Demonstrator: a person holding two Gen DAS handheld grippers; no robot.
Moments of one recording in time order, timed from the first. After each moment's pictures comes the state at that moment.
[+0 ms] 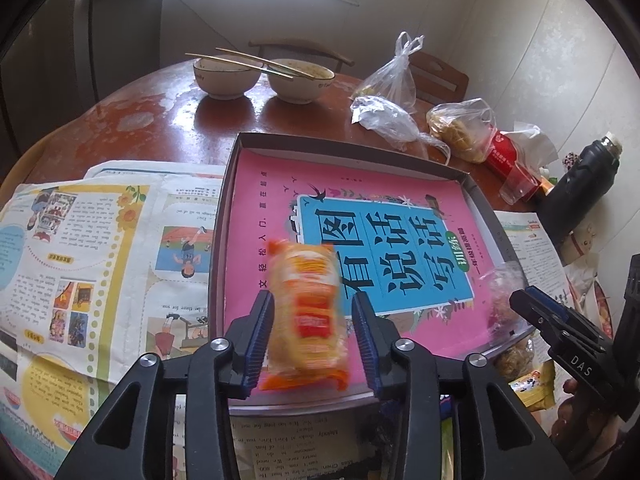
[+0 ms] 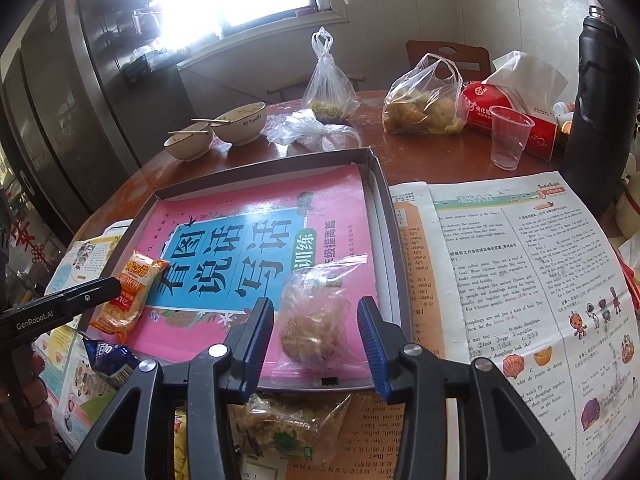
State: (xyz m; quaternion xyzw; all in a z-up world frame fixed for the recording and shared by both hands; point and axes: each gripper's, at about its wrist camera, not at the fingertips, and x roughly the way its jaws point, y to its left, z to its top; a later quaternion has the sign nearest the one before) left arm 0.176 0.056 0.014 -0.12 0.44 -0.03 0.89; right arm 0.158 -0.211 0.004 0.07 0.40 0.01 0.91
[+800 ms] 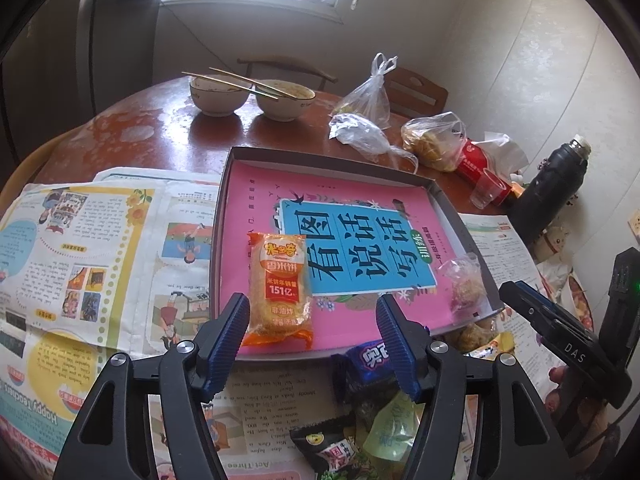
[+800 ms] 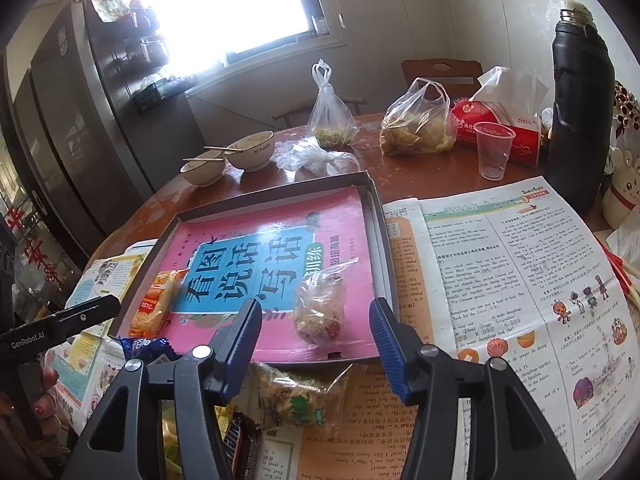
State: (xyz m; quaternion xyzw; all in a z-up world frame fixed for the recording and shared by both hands) left arm 0.134 0.052 0.036 -0.13 0.41 -0.06 0.90; right arm 0.122 -0.214 0.027 0.10 0.36 0.02 0.93
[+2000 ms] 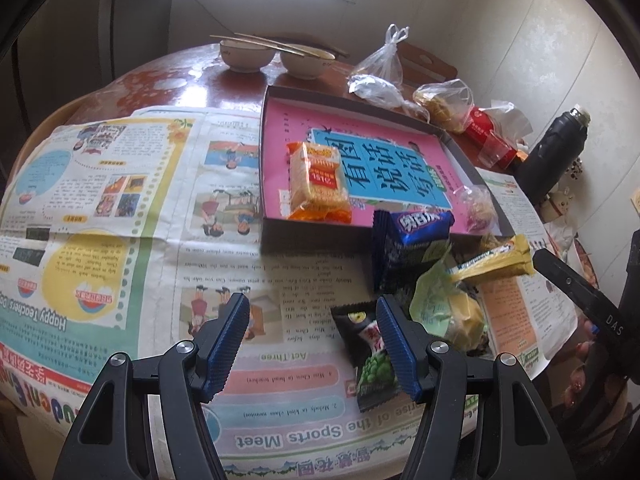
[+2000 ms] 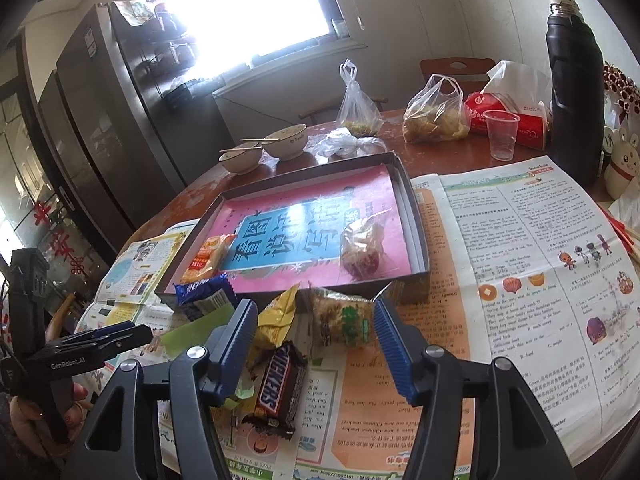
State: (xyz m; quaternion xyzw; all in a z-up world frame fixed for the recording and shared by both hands) left arm 0.064 0.068 0.002 -0.13 0.45 -0.05 0.88; right arm 0.063 -0.195 0.024 0.11 0.35 0.06 0.93
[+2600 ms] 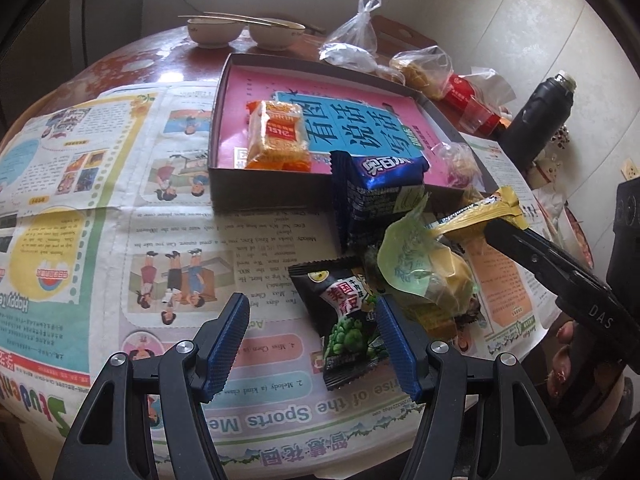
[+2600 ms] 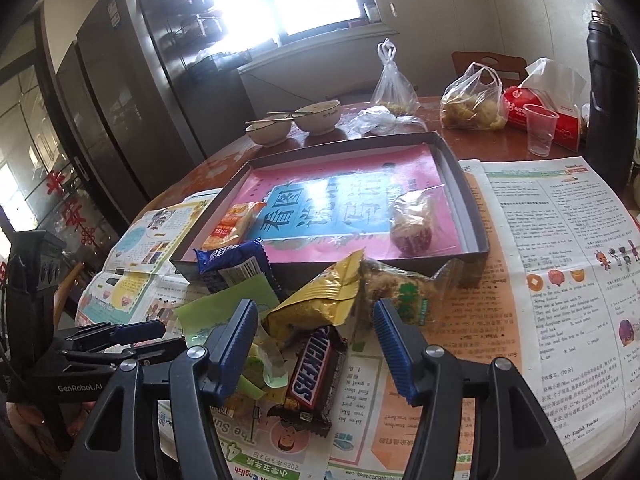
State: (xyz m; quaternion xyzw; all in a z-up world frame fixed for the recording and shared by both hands) left arm 0.060 0.041 -0.017 -0.11 0.48 -0.09 0.87; right arm 0.073 -0.159 0.005 0.08 0.37 0.10 0.92
